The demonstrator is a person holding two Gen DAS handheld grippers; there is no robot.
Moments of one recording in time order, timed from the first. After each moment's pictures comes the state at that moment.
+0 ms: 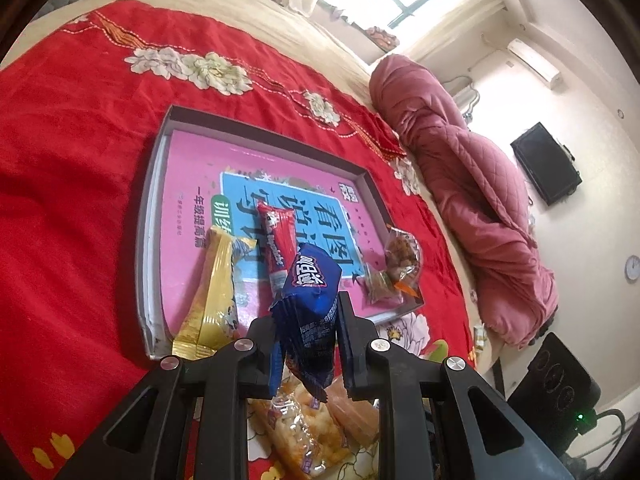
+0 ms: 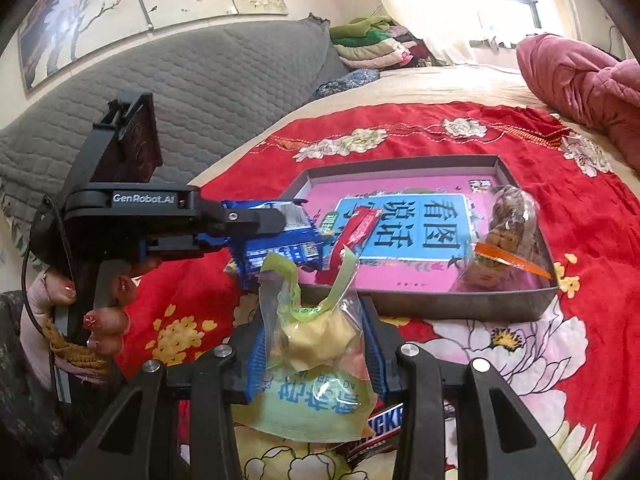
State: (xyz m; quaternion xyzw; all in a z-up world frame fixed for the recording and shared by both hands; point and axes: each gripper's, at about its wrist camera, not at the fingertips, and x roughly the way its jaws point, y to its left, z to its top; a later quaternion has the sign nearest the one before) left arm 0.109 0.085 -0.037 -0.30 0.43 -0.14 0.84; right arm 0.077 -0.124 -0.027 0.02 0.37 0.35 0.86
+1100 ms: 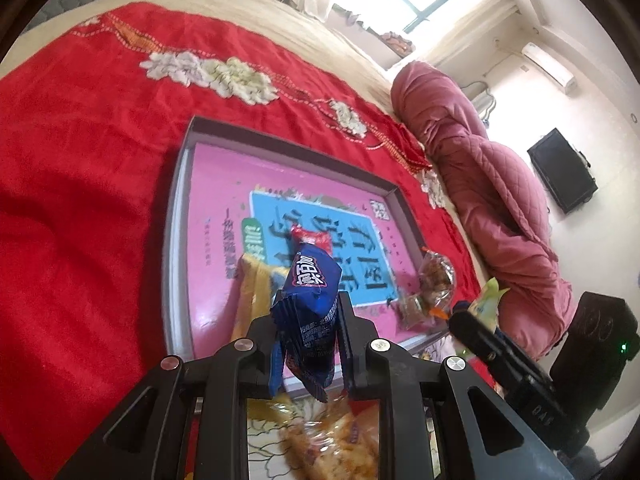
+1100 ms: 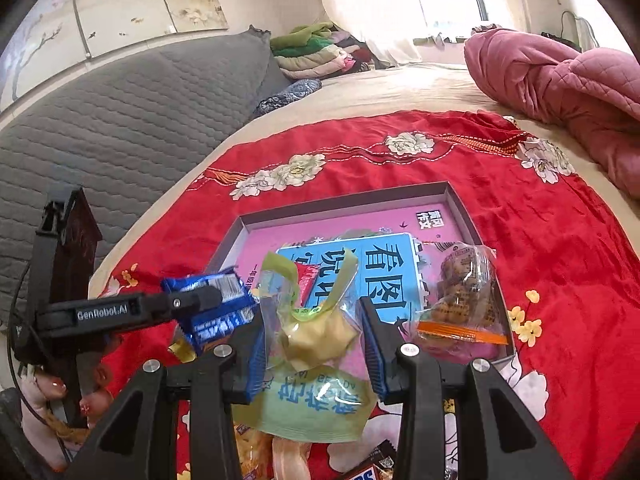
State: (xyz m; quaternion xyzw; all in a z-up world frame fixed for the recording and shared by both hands) left arm 0.134 0.099 -0.053 -0.29 0.44 -0.11 0.84; right arm 0.139 -0.124 -0.007 0.04 0.38 0.25 0.89
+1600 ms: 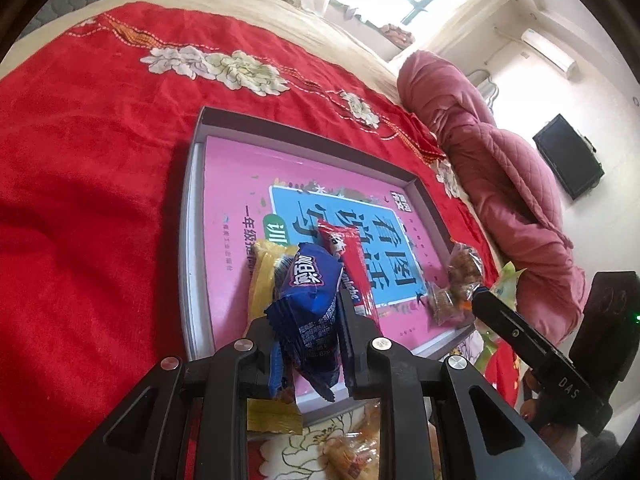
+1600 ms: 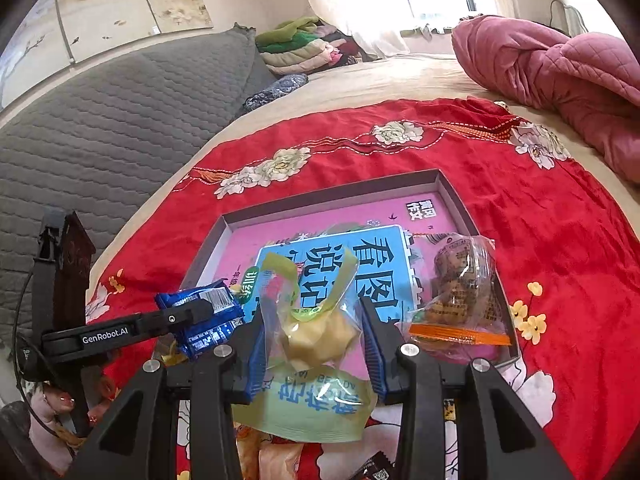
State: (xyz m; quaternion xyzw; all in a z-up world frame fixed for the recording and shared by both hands) left arm 0.141 0.105 -0.073 -0.27 0.44 -0.11 0.85; right arm 0.154 -0.125 -0.021 0.06 0.39 0.23 0.89
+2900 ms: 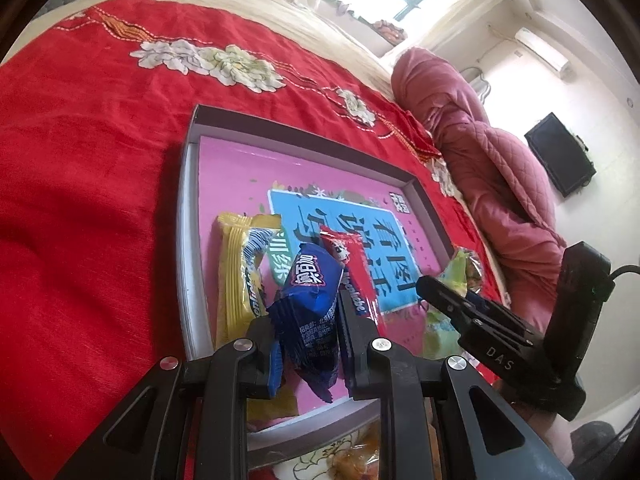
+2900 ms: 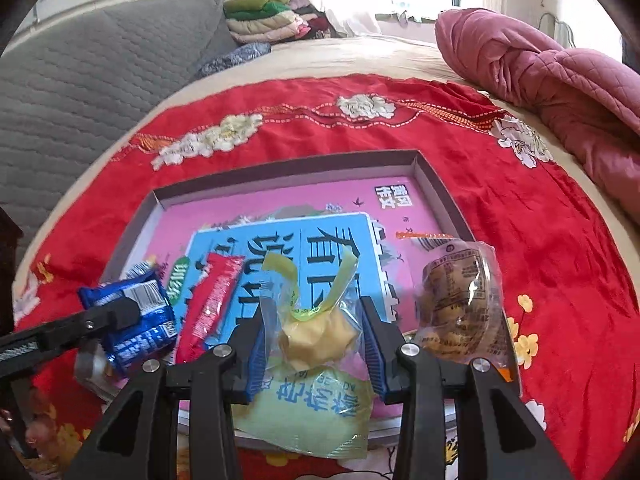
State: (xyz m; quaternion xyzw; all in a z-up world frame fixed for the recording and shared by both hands) left arm 0.155 0.108 -0.079 -0.27 0.45 -0.13 0.84; right arm 0.193 -0.097 -0.053 -0.03 0.44 0.14 0.89
